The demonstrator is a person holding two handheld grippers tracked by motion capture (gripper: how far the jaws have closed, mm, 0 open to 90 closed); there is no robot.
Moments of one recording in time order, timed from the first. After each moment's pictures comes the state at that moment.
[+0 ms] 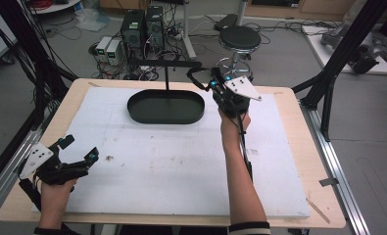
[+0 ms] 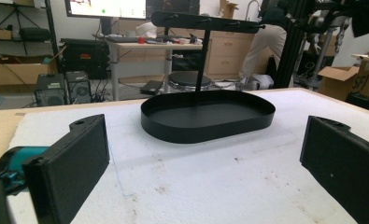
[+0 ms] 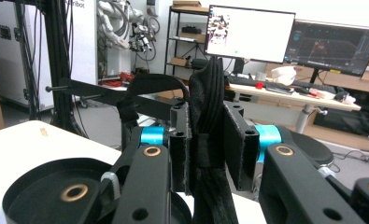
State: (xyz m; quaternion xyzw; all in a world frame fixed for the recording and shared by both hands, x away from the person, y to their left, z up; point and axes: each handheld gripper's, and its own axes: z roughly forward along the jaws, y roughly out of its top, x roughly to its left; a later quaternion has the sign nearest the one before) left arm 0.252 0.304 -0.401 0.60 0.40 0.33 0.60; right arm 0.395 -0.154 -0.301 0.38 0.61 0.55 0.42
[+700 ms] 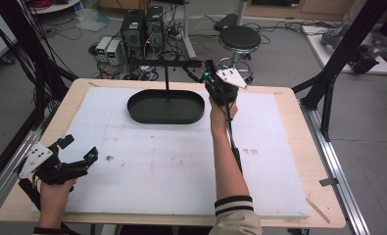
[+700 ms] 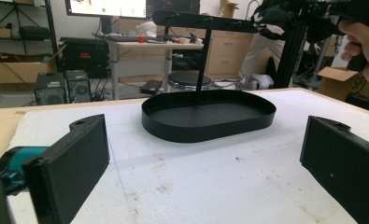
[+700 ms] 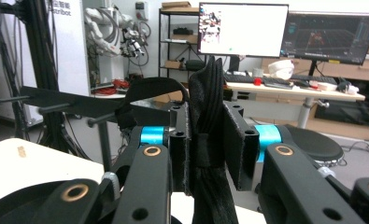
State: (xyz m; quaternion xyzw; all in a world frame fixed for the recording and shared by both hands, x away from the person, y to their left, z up) left arm 0.253 0.306 -0.402 0.60 0.41 0.33 0.60; right arm 0.453 -0.136 -0.323 0.41 0.59 0.56 0.42
